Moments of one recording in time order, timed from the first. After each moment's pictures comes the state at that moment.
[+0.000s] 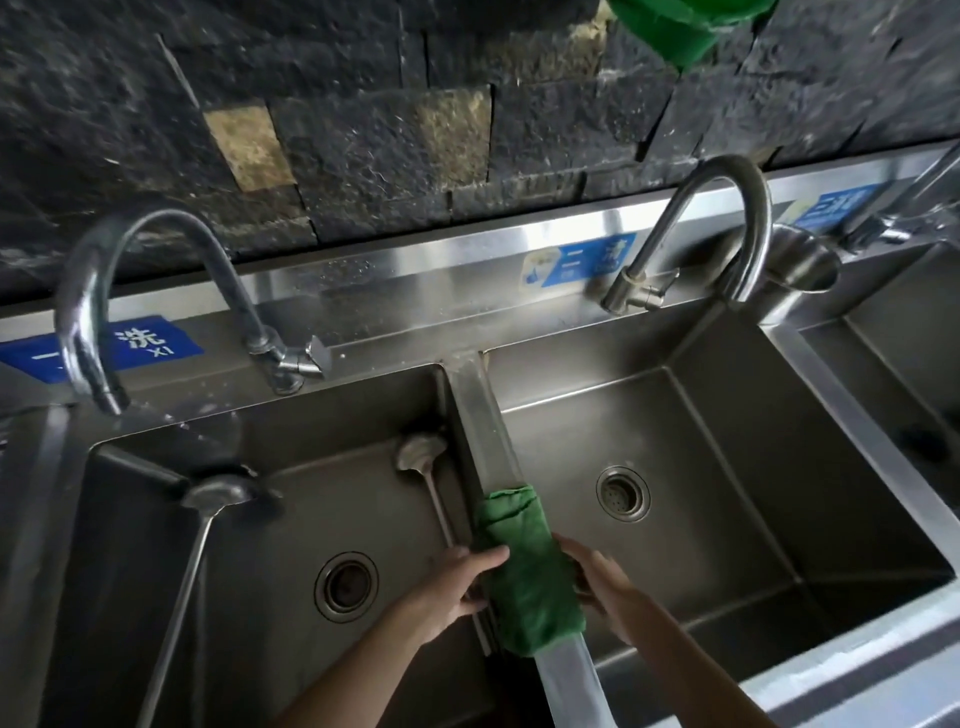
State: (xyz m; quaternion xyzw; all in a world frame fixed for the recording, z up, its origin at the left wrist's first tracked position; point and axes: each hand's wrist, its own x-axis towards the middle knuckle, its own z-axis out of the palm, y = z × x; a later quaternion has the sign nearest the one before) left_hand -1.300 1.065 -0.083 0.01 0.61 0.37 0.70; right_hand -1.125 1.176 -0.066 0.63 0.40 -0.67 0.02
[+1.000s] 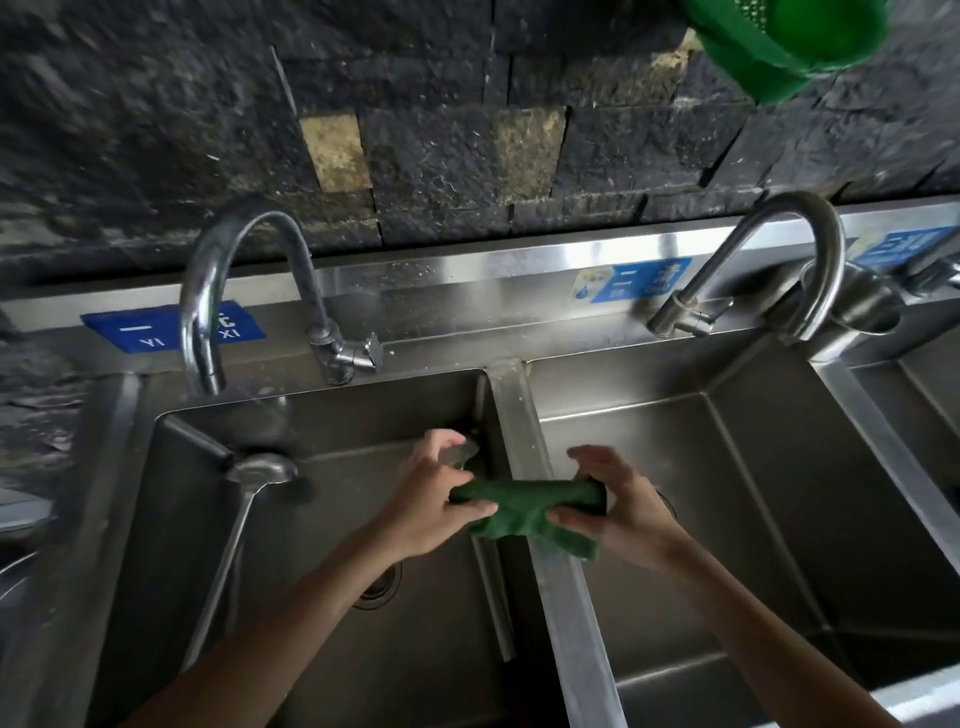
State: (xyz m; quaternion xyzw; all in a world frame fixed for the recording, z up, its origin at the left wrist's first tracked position) left_hand -1.397 1.067 0.001 0.53 0.76 0.26 0.28; right_hand -1.175 1.224 0.027 0.36 0.83 -0.42 -0.03
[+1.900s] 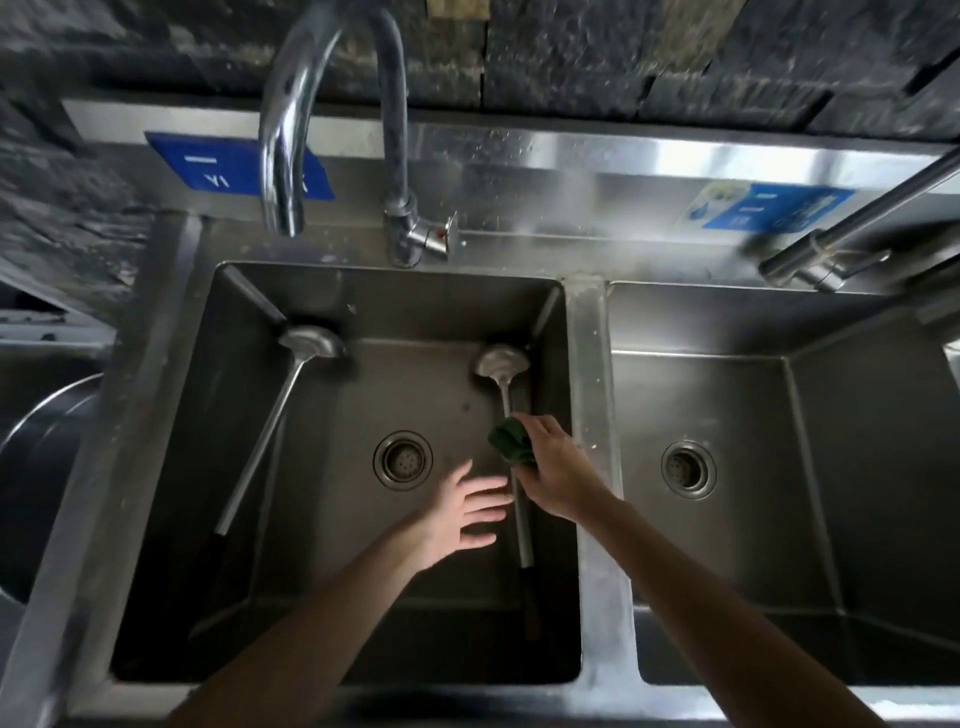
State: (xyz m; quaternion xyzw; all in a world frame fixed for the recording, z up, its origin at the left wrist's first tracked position) left_hand -1.335 0.991 -0.076 -0.17 0.57 0.44 0.67; right_hand -1.251 1.145 -0.047 0.26 0.89 -0.35 0.15
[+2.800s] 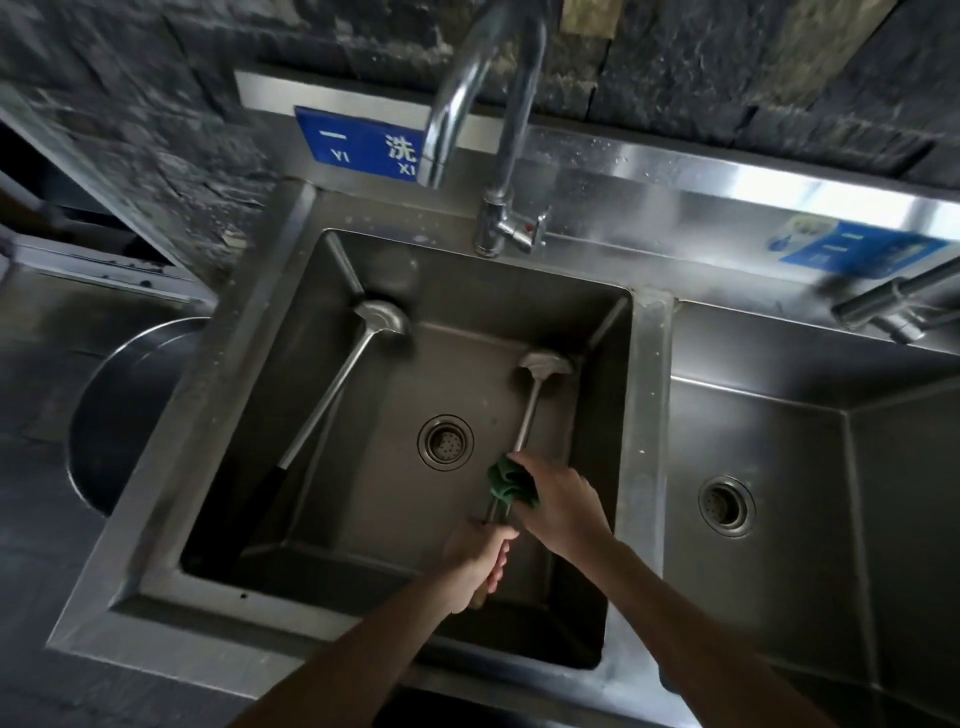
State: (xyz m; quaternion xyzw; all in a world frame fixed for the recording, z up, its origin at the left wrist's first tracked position) left_hand -1.268 0.939 -0.070 -0.20 0.70 0.40 0.56; right_hand -1.231 1.078 -0.063 0.17 0.93 -0.30 0.13
